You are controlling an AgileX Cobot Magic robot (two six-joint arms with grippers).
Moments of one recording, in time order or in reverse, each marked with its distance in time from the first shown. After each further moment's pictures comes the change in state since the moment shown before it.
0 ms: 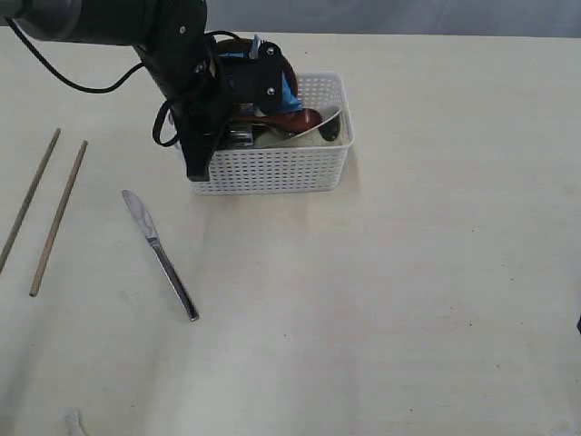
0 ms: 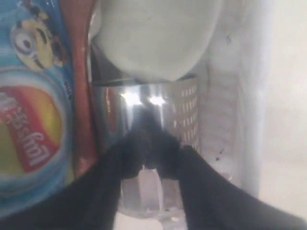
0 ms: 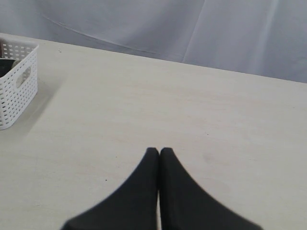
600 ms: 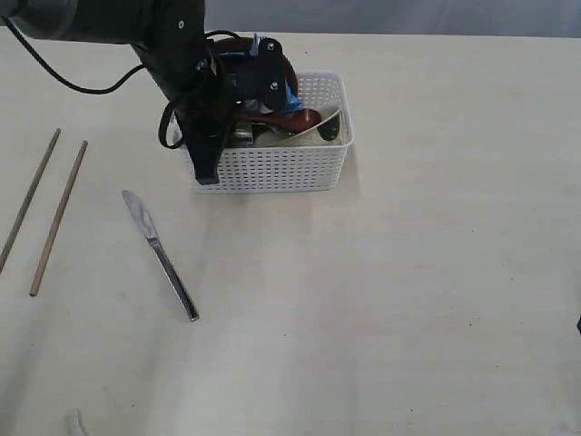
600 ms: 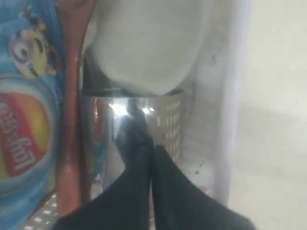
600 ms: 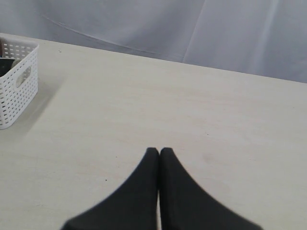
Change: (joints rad) left arm -0.002 -0.014 0.005 -0.091 -0.001 -0.006; right arm 0.000 0.000 0.000 0.000 0.000 0.000
